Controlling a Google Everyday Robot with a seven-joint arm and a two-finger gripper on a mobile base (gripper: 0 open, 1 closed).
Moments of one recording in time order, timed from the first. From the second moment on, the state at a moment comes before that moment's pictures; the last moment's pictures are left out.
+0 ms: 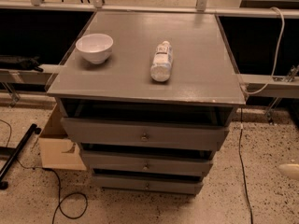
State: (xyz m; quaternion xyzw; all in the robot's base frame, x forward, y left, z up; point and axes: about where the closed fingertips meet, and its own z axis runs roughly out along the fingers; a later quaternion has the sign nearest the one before) arm 0.290 -0.298 0.782 -0.41 0.77 0.40 0.28
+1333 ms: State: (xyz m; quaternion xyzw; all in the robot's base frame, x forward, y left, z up) arm 0.283 -0.230 0.799 -0.42 0.71 0.45 0.34
